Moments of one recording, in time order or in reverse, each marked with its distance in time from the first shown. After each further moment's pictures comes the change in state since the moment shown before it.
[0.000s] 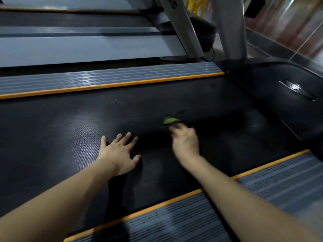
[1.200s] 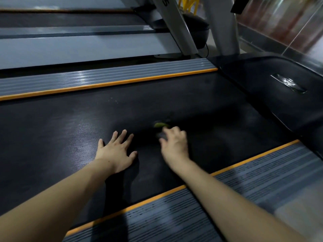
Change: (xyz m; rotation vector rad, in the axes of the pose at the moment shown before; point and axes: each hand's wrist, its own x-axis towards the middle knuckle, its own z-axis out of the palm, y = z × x) left_hand -0.004 0.002 0.007 -0.072 0.009 -0.006; right_hand -0.034 -0.034 -0.014 0.105 -0.060 0.136
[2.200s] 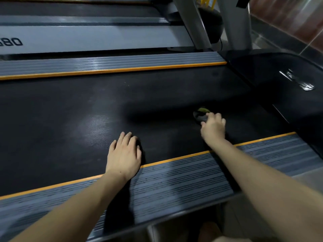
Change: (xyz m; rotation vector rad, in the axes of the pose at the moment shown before) left_hand -0.120 0.049 0.039 -0.220 0.320 -0.140; right_hand 0.002 0.097 -0.068 -0.153 -0.005 0.261
